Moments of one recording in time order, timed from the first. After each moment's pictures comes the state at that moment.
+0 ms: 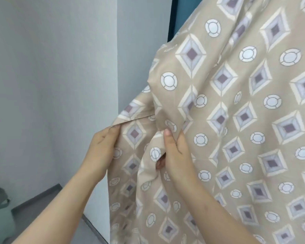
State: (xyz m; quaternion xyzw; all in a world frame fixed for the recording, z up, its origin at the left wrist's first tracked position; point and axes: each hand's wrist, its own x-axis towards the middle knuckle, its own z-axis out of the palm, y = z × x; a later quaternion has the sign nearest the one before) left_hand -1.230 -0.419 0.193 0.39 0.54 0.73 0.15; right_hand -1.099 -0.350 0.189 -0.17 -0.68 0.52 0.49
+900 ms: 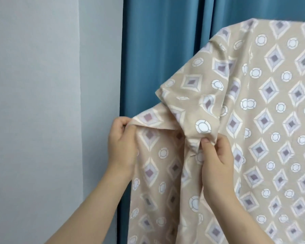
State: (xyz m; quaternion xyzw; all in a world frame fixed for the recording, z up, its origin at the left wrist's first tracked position) left_hand -1.299 -0.321 0.275 0.47 0.31 0.78 0.27; right_hand -1.148 -0.327 0.248 -0.32 -0.53 0.19 0.76
